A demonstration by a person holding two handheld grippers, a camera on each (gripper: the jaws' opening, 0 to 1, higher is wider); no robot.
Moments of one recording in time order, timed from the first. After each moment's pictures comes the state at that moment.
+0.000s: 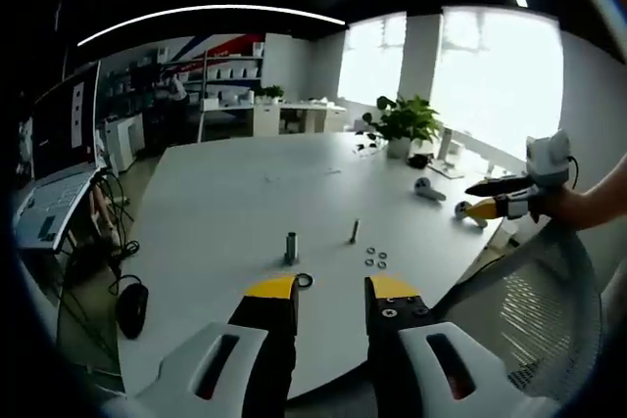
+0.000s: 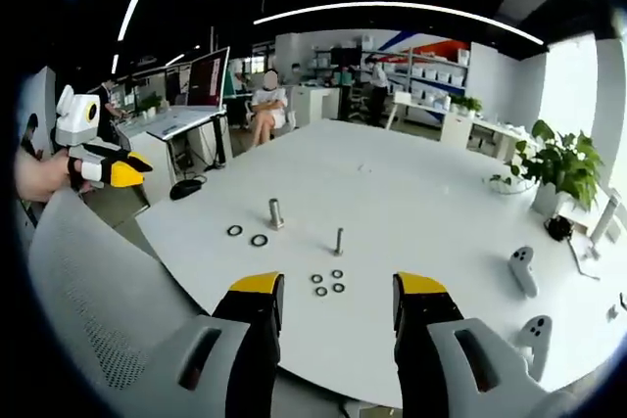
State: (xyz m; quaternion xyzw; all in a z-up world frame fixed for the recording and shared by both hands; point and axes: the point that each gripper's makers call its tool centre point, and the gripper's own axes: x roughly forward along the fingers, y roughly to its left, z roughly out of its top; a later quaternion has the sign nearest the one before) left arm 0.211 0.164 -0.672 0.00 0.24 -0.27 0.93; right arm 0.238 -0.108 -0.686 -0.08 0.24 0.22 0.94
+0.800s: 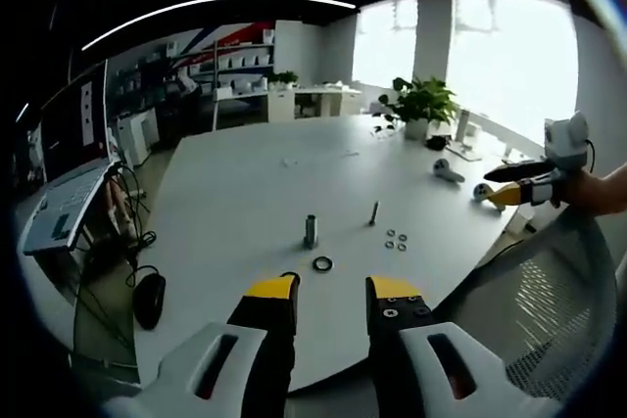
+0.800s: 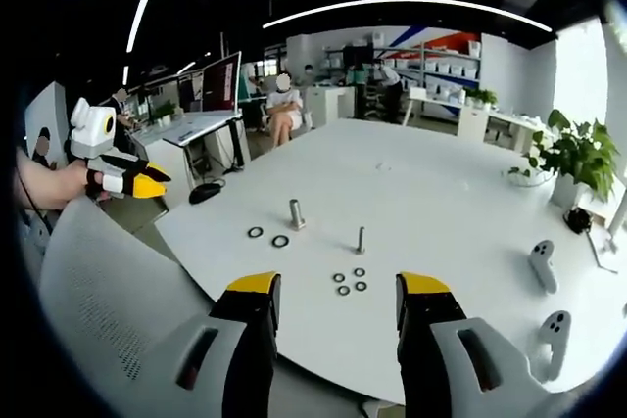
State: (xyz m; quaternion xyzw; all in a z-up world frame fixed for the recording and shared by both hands) left arm 0.213 0.176 -0.686 0.03 0.27 -0.24 0.93; right arm 0.233 -0.097 -0.689 -0.06 0.25 0.25 0.93
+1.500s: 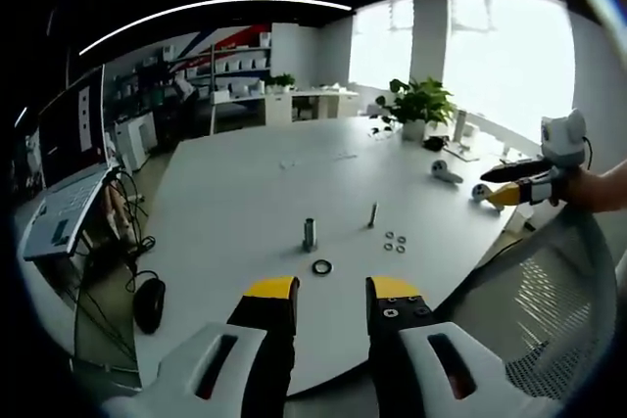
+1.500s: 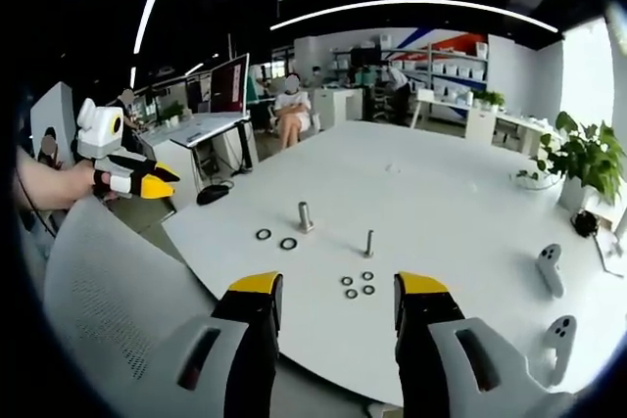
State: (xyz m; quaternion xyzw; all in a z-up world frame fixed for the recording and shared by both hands) left arm 0.213 0.173 -0.683 0.04 0.26 -0.24 0.93; right arm 0.232 -0.090 -0.687 -0.05 0.25 0.27 0.93
